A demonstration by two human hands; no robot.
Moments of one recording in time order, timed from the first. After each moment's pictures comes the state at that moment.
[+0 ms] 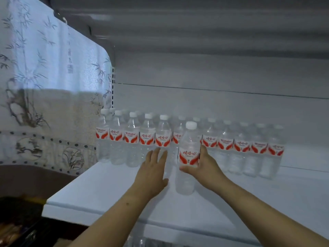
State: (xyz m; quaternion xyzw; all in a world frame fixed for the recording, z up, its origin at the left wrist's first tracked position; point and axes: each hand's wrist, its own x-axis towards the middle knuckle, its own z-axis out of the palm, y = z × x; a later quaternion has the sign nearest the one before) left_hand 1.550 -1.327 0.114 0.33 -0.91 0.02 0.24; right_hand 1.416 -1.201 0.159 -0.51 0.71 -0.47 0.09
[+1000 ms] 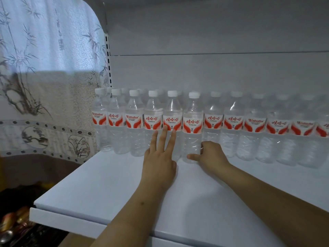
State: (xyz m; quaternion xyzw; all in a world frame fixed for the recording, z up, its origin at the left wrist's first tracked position) left_hand 1.514 -1.379 0.074 0.35 -0.88 0.06 0.32; right_hand 1.353 -1.315 0.095 -0.48 0.78 -0.39 0.07
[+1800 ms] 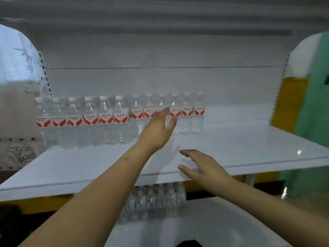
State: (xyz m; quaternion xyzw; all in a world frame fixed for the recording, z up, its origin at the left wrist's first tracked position) left_hand 1.472 -1.131 0.198 0.16 -0.90 -0.24 0.33; right_hand 1.399 -0.962 0.126 -0.53 0.80 -0.27 -0.04
